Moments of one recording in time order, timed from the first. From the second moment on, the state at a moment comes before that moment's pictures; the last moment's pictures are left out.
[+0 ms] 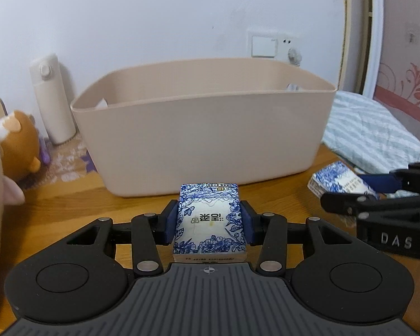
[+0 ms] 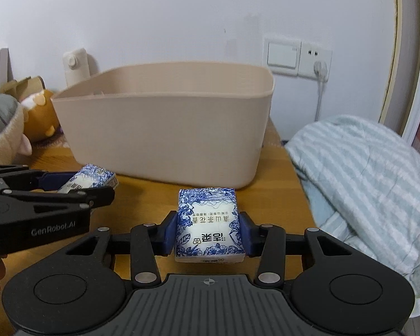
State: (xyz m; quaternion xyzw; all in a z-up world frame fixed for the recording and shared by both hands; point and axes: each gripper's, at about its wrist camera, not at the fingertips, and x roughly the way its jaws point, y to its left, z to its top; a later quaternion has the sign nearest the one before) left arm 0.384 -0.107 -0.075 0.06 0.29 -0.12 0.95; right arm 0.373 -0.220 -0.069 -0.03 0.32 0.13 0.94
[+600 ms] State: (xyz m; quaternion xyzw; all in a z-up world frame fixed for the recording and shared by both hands) left arm 0.384 -0.085 0.003 0.05 0.28 -0.12 0.95; right arm 0.364 -0.221 0.011 -0.05 0.26 0.13 0.96
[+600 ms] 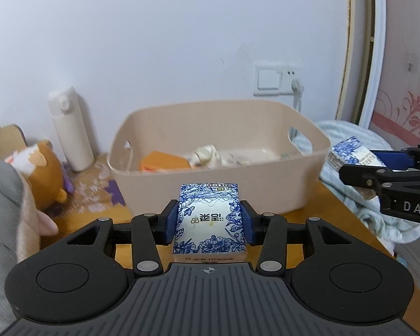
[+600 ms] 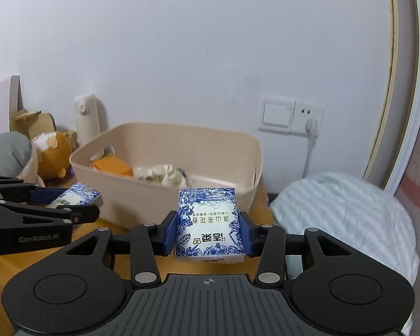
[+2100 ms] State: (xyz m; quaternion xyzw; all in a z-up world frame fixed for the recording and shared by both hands) left arm 0.546 -0.091 -0.008 0.02 0.39 -0.07 0.92; right arm 0.509 -0.169 -0.019 -0.08 0.33 0.08 0.94
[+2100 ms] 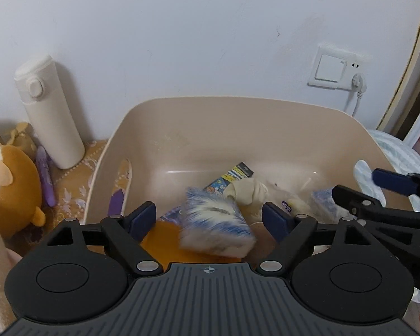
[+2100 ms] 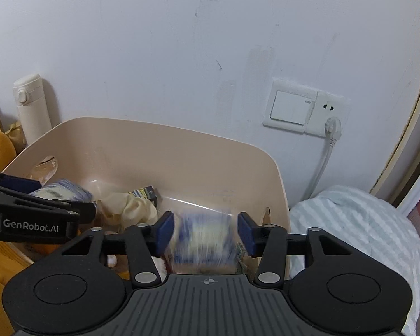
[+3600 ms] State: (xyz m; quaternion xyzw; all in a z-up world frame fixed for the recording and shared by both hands) left arm 0.343 -0.060 0.050 0.00 0.31 -0.09 0.95; right arm 0.326 -0.181 0.034 -0.02 0.26 0.09 0.96
